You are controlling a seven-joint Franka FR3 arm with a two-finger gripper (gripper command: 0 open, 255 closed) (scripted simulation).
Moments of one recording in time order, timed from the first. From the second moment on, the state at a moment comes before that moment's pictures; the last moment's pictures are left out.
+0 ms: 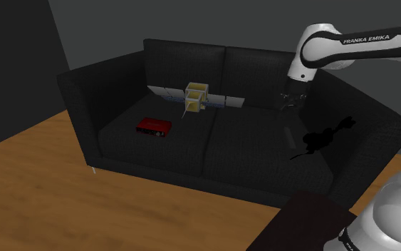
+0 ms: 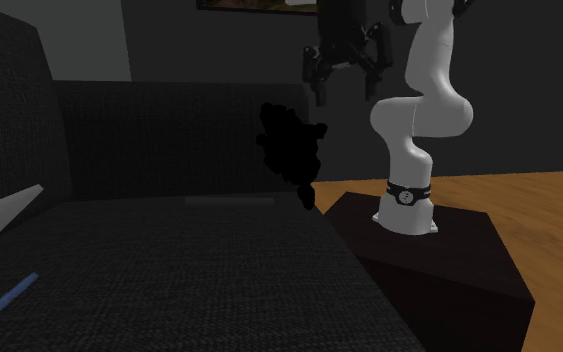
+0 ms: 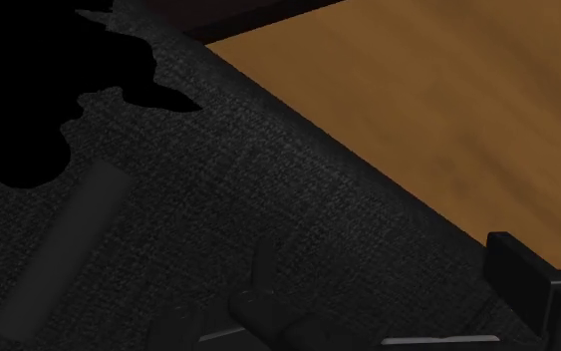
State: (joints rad) arm -0.11 -0.44 -0.16 -2.28 0.03 1.81 0.01
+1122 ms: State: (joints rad) arm -0.27 0.02 -0.33 -2.13 0.07 2.03 0.13
